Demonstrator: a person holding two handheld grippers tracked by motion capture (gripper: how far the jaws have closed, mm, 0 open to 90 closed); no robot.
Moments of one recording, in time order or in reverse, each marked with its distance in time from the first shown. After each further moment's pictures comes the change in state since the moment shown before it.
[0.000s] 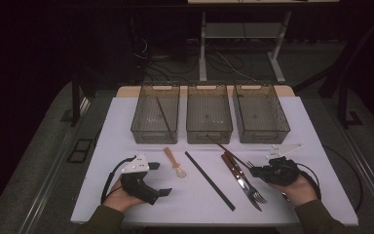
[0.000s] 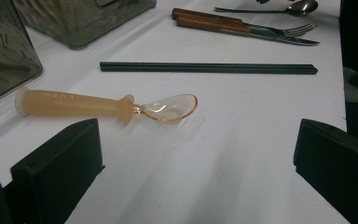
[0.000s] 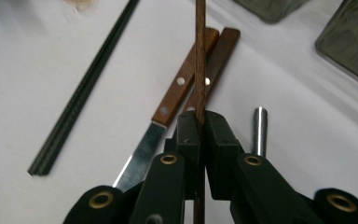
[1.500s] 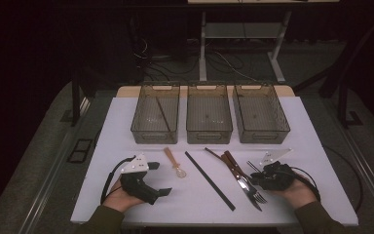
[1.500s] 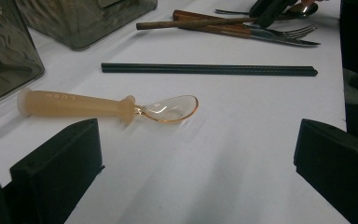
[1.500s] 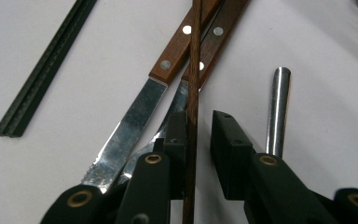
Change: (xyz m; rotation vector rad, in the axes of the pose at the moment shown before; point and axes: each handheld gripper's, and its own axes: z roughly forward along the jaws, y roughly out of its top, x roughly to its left) left arm 0.000 0.000 -0.001 -0.002 0.002 -0.004; right arm 0.003 -0.010 0.017 0.137 -0.013 -0.059
